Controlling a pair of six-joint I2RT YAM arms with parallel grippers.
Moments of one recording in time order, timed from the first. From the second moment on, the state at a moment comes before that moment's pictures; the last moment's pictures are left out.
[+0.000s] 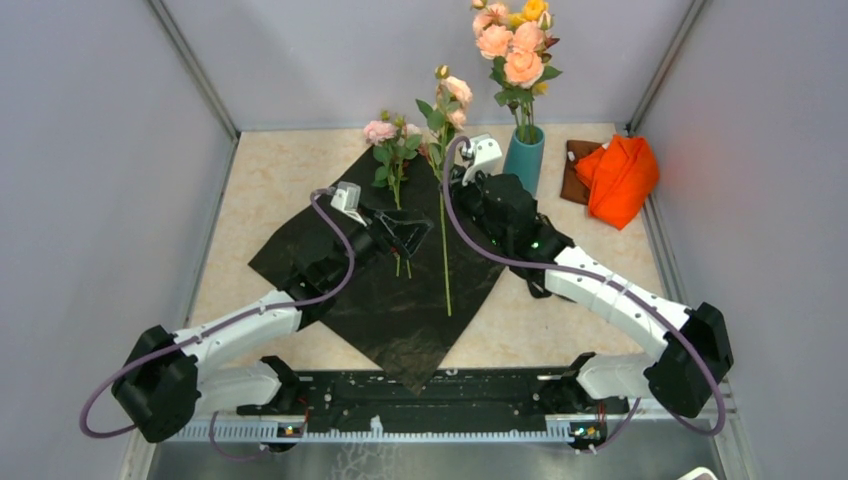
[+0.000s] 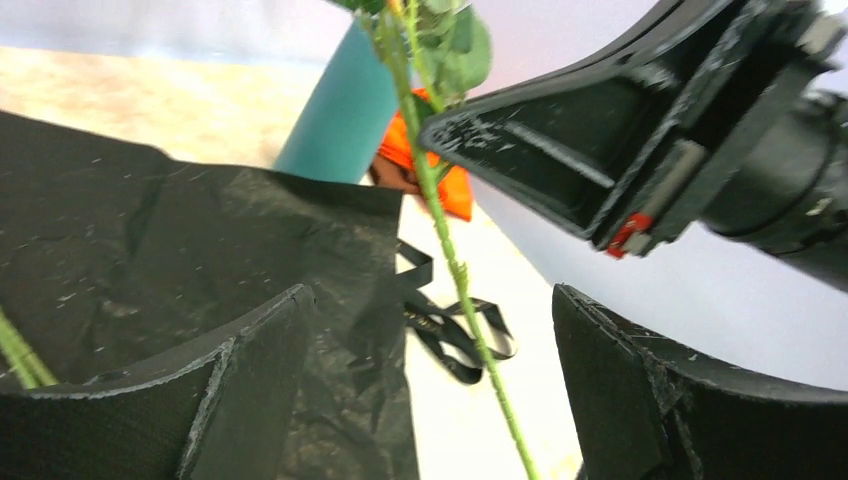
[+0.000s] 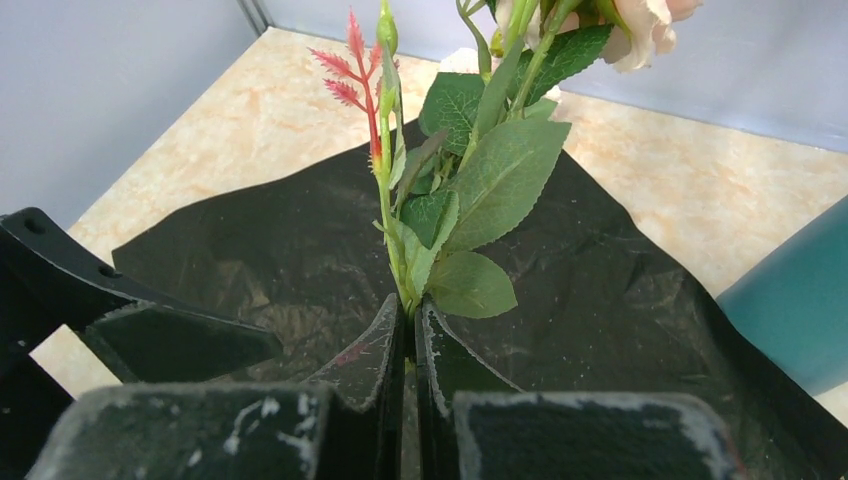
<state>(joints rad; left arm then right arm) -0.74 1.14 0.56 0.71 0.03 -0.57 0.77 1.25 1.03 0.08 0.22 0.17</state>
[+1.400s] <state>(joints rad) -0.74 1.41 0.62 0.99 0.36 -0.83 0.77 1.16 1.01 0.09 0.21 0.18</state>
